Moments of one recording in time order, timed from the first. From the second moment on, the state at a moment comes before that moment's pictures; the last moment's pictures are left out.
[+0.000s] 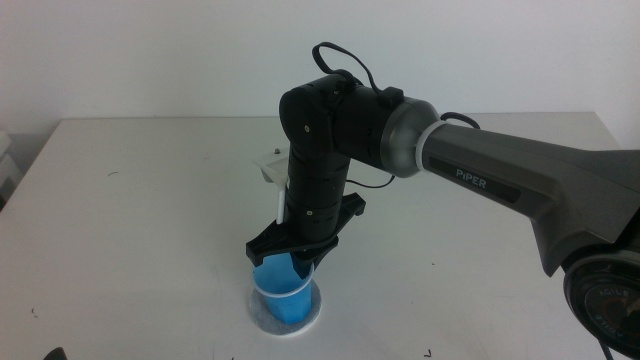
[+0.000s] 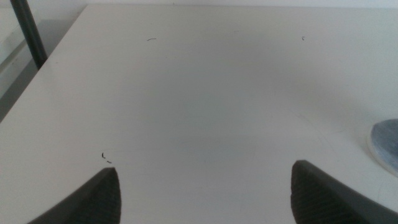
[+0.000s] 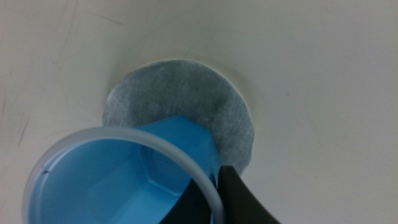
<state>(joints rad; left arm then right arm) -0.07 -0.01 0.03 0.07 0.37 -0.15 0.76 2.21 -1.93 0.13 1.23 0.13</state>
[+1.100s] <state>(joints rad) -0.07 -0.01 0.03 0.07 0.37 -0.15 0.74 2.11 -1.94 0.13 1.23 0.08</state>
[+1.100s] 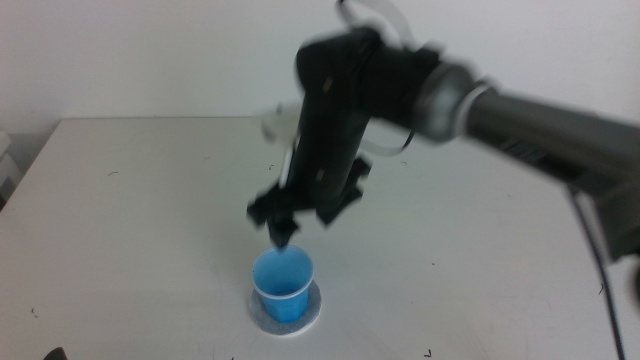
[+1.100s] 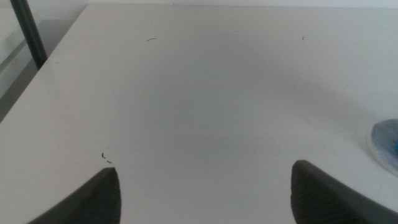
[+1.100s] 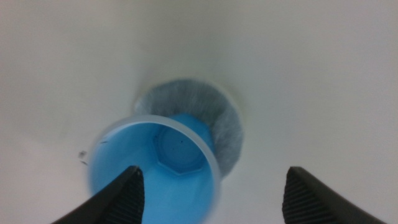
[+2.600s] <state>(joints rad) -0.07 -0.01 0.03 0.07 0.37 -0.15 0.16 0.51 -0.52 -0.13 0.43 0.17</state>
